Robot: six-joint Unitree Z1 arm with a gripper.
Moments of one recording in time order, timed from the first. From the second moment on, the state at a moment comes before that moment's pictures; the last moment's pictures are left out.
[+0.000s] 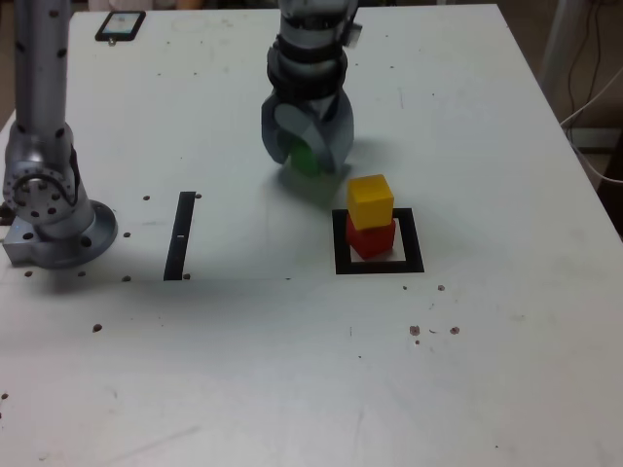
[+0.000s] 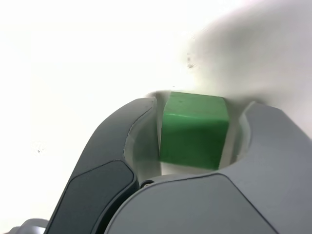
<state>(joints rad) 0.26 1.86 -1.14 0.87 0.24 0.66</state>
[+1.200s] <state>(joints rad) 0.14 1.71 -1.38 1.12 0.19 0.59</state>
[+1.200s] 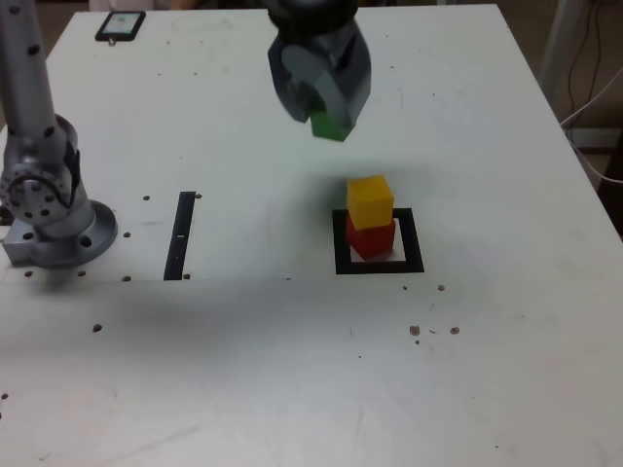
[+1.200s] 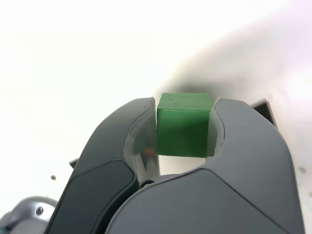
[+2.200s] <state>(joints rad) -0.17 1.87 -1.80 1.55 0.14 -0.24</state>
